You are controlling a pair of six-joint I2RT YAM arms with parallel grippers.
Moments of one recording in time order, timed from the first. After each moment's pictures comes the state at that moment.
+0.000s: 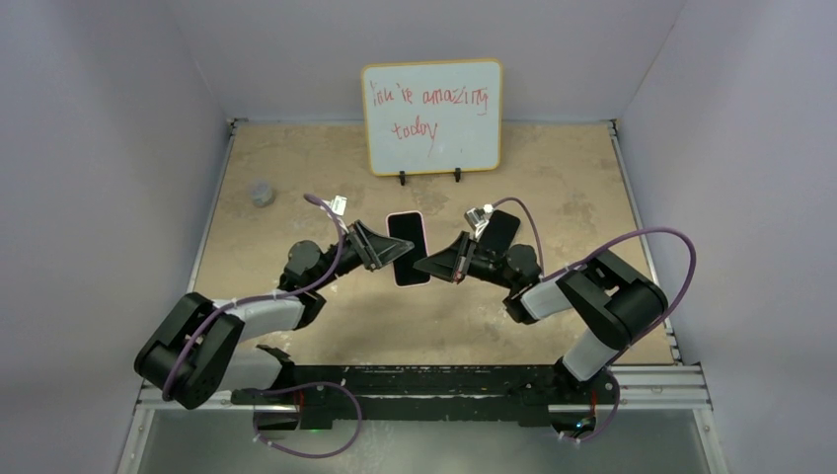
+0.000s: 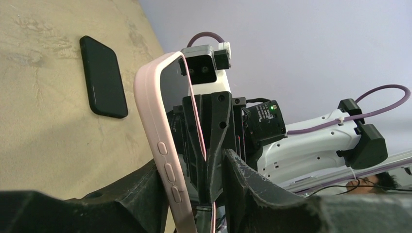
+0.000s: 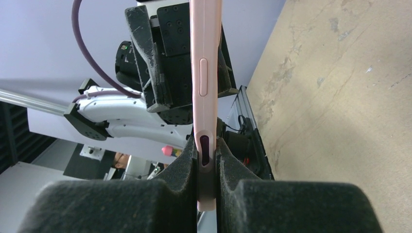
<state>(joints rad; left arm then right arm) -0.52 1.29 0.31 1.11 0.49 -1.13 0.63 1.64 0.36 1.43 -0.63 1.37</state>
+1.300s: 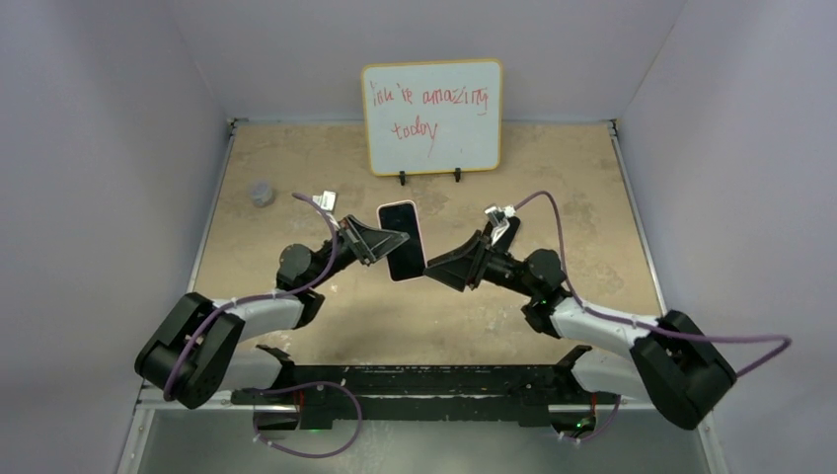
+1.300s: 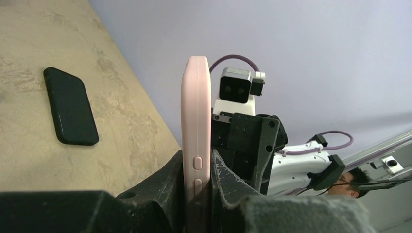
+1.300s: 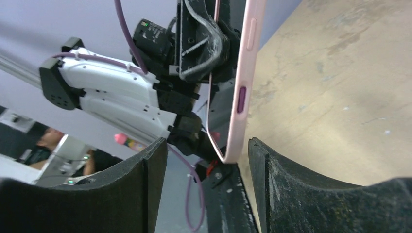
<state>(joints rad) -0.50 1.31 0.31 1.30 0.49 -1.22 0.65 1.23 0.34 1.09 -0.61 1.05</state>
